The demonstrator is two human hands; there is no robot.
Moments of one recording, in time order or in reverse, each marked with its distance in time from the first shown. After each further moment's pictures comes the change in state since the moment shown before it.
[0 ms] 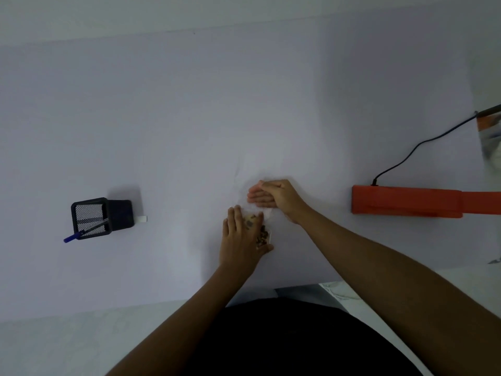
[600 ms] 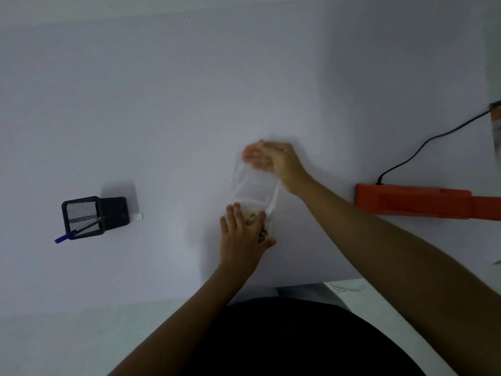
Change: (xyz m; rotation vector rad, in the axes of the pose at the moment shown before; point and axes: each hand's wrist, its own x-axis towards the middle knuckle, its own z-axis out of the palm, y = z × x) left_hand 0.008 0.008 -0.010 0.023 0.001 -0.035; right_hand 0.030 -0.062 -0.001 0.101 0.026 -0.158
